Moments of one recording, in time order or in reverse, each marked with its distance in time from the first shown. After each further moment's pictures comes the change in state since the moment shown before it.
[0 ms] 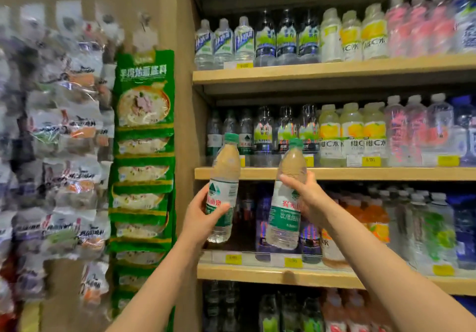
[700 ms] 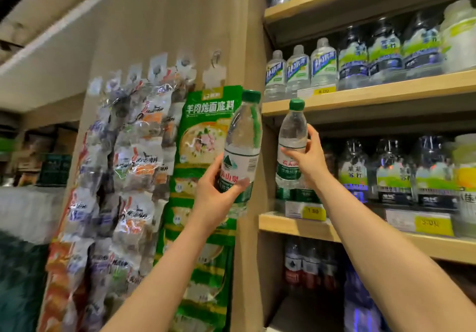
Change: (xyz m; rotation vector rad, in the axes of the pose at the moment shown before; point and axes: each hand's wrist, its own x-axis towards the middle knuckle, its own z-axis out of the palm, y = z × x) left_hand 0.108 0.048 -0.079 0.151 0.280 0.291; right_hand 0.224 -0.050 0.150 -0.068 -0.130 -0.606
